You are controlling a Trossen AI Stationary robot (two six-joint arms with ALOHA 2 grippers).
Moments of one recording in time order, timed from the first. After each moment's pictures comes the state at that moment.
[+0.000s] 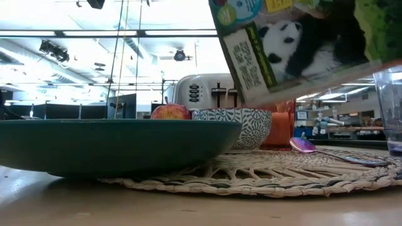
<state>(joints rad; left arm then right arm) -0.68 1.29 0.71 0.40 -0.75 -0.24 1.07 1.11 0.70 -0.32 1.21 0.34</state>
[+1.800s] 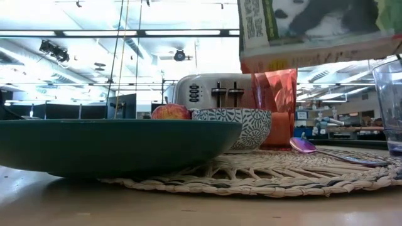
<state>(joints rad) -0.71 1.28 0.71 0.60 -0.71 0.00 1.25 1.08 0.65 -0.45 1.56 0.91</state>
